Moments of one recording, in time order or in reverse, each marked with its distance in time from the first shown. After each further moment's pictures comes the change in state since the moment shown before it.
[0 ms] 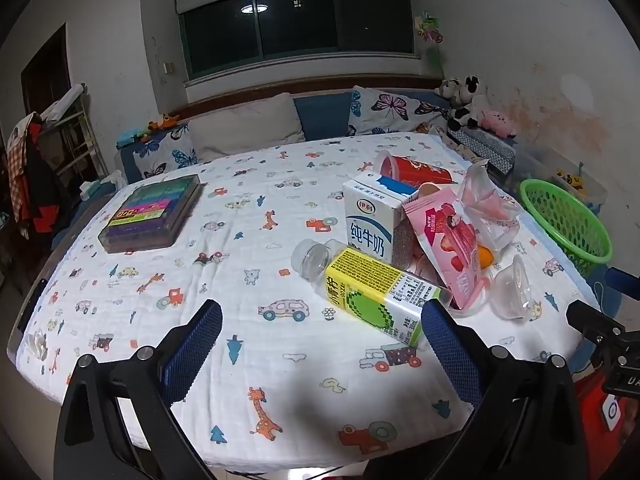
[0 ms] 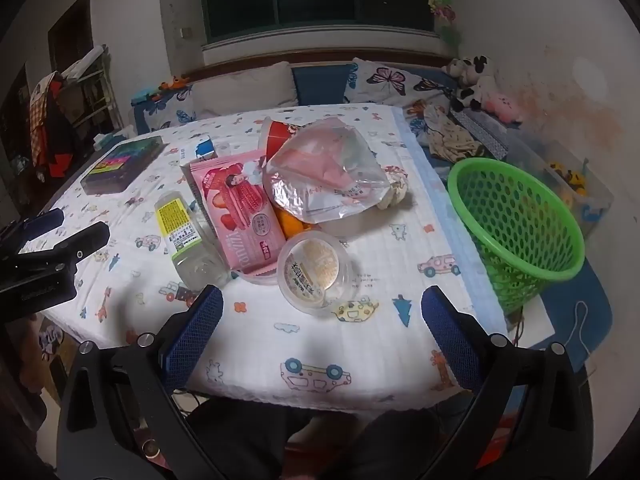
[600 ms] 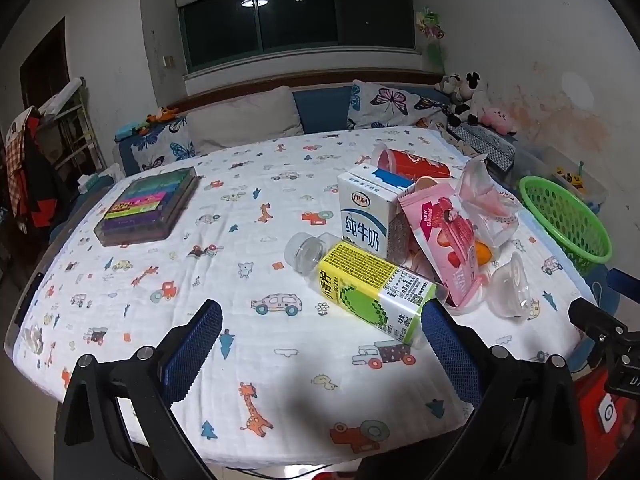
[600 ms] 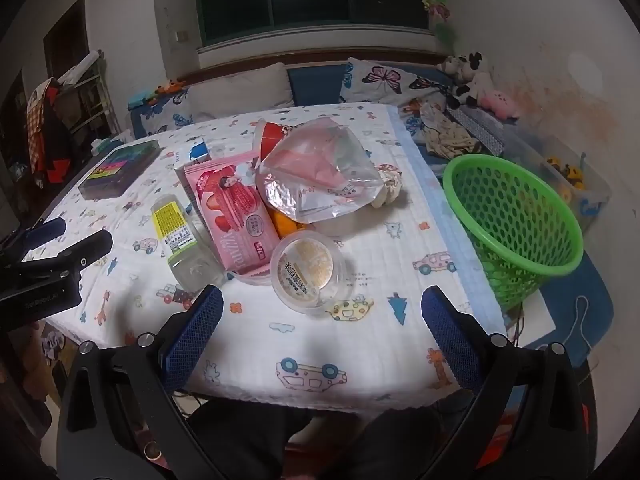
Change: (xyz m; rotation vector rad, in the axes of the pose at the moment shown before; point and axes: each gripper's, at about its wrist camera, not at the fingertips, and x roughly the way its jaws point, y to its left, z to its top) left arm 0.005 -0.005 -0.001 -0.017 0.033 -0.015; right arm -0.001 -0.006 -0.001 0.011 -0.004 0.006
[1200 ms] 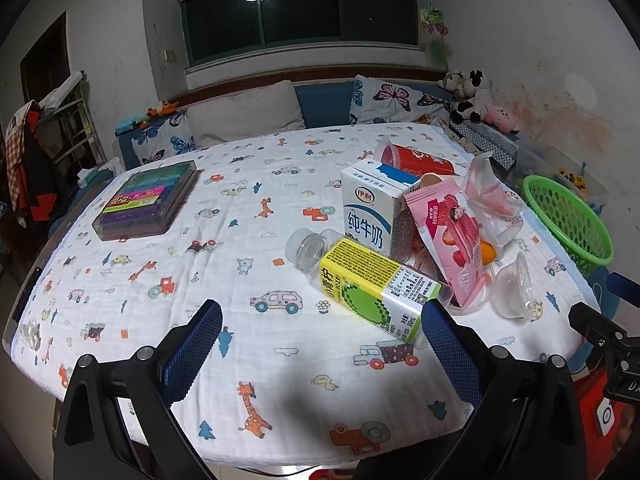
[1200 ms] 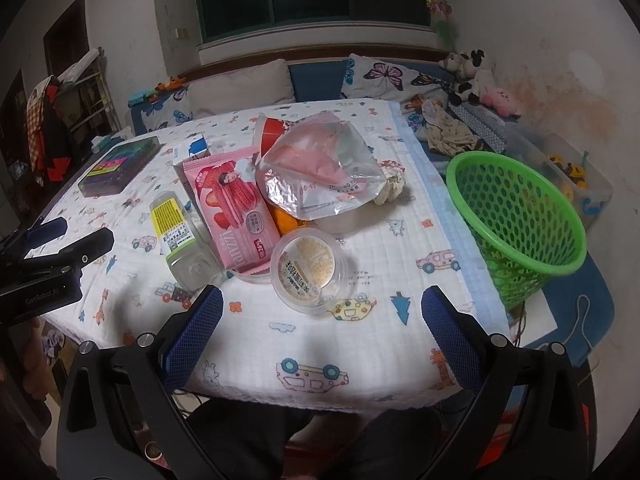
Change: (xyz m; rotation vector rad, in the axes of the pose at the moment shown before) left arm 0.005 0.002 -0.001 -0.008 0.010 0.001; right arm 0.005 0.001 0.000 0.002 0.011 0.001
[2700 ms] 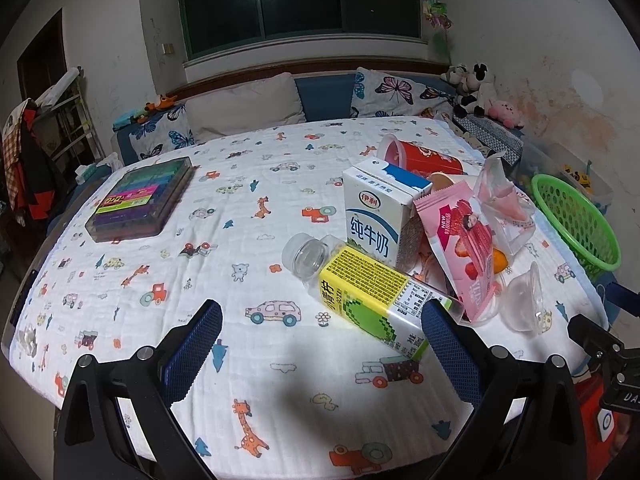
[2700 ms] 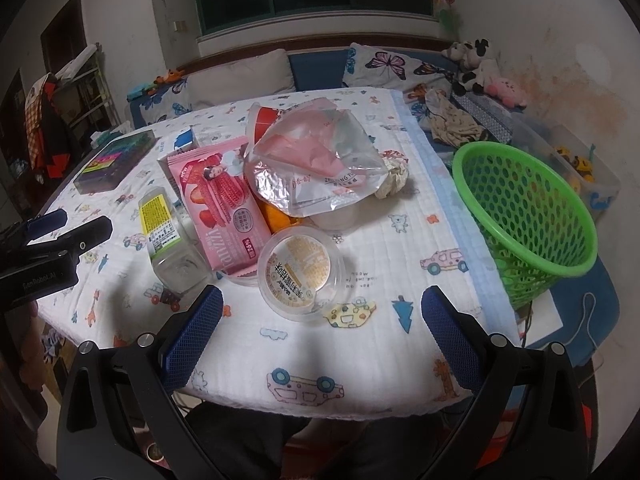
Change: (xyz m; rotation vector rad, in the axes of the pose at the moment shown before) left arm 0.017 0.001 0.007 -0.007 0.027 0.001; right arm 0.022 -0.009 0.005 0.010 0.044 0.020
